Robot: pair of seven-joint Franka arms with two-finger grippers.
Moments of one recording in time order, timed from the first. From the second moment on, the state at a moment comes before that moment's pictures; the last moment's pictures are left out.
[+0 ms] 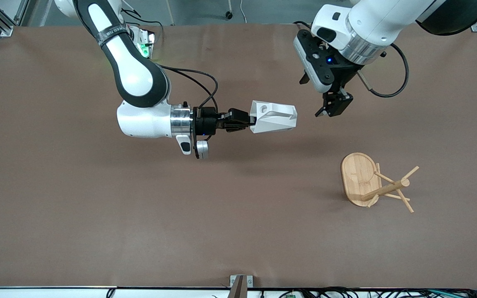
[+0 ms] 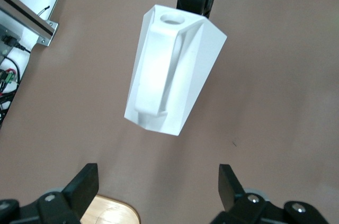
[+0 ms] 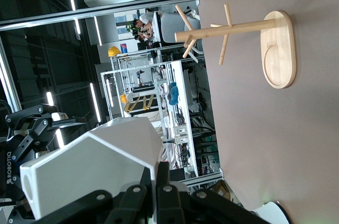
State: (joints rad) left arm 0.09 0.13 -0.67 -1.46 -0.11 1.75 0.69; right arm 0.51 0.41 0.07 -1.68 1.71 2.11 -0.38
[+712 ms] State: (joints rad) left arm 0.02 0.21 -0.68 -1.42 -0.07 1.81 0.75; right arm 0.51 0.41 0.07 -1.68 1.71 2.11 -0.38
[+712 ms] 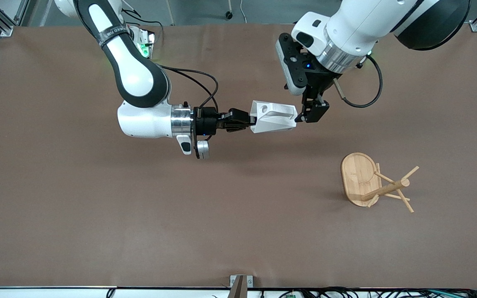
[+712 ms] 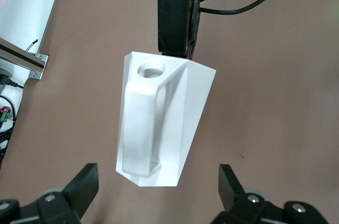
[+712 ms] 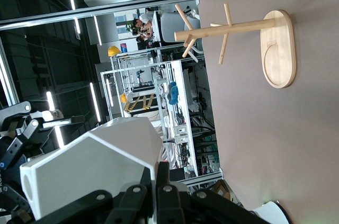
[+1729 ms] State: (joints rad) left arm -0.02 0.30 -0.68 -1.42 0.02 1.82 0.78; right arm 0.51 0.41 0.08 -1.68 1.71 2.11 -0.38
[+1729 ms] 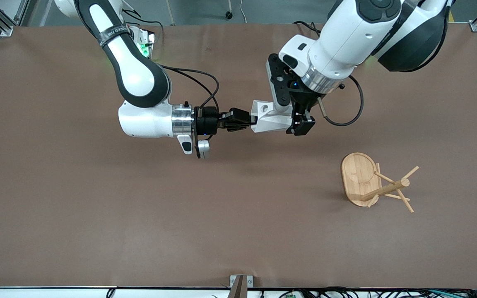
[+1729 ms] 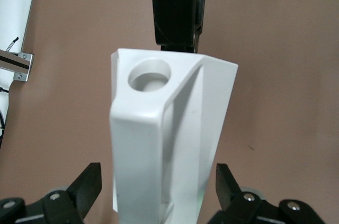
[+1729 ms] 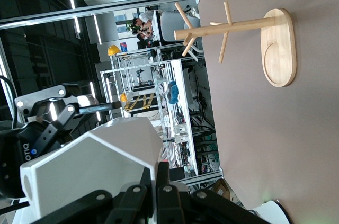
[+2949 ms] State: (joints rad) left arm 0.08 0.27 -0.68 -1.40 0.02 1.75 0.54; right arm 0.40 0.38 0.07 -1.69 1.59 2.11 -0.39
